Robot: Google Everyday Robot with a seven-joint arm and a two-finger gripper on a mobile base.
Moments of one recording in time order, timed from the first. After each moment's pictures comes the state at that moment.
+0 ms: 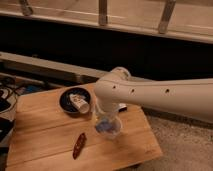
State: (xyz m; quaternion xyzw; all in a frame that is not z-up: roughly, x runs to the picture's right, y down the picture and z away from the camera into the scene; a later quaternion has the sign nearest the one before) arm -0.013 0.145 0.650 -0.30 0.12 0.56 0.76
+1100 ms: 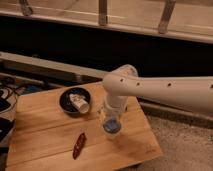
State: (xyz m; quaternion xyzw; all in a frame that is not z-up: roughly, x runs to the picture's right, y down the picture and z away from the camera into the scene) arm 0.026 0.155 0.678 -0.33 0.19 0.58 0.72
